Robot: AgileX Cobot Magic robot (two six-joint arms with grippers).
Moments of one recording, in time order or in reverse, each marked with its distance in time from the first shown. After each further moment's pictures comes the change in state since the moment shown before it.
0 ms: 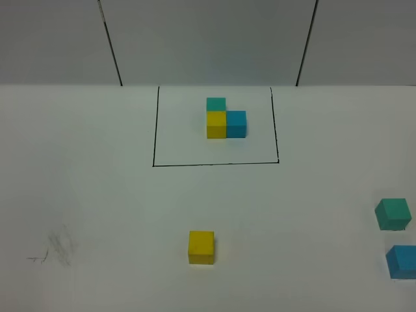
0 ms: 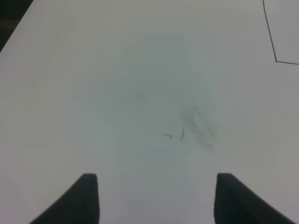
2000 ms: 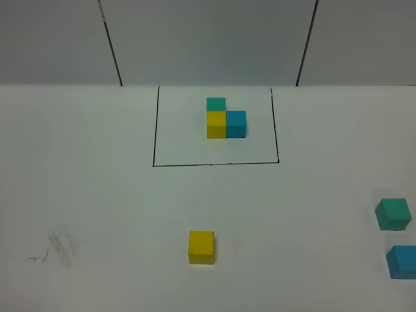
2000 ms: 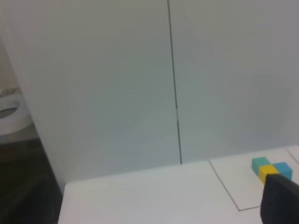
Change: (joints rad) left arm -0.336 0.304 -0.914 0.137 0.127 0.205; right arm 0.000 0.000 0.000 -0.003 0.000 0.000
